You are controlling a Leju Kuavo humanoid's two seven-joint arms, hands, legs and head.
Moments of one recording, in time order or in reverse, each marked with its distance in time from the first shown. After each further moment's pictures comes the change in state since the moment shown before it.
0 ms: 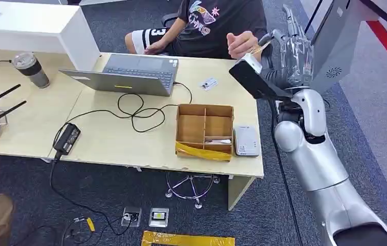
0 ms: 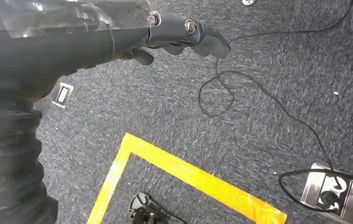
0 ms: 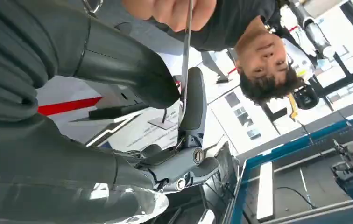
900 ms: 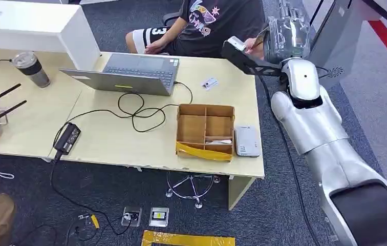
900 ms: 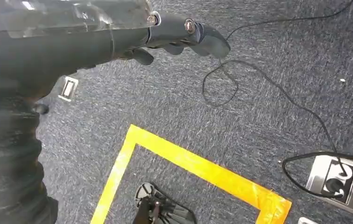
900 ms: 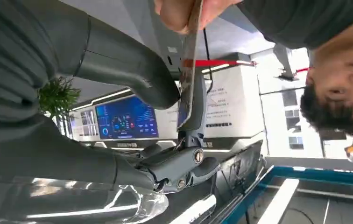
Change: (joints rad) left arm -0.019 -0.019 -0.021 -0.001 0.008 0.002 0.036; right arm -0.279 0.080 0.057 0.491 0.275 0.083 0.132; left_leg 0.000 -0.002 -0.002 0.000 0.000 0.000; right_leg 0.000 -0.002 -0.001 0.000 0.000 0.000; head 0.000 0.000
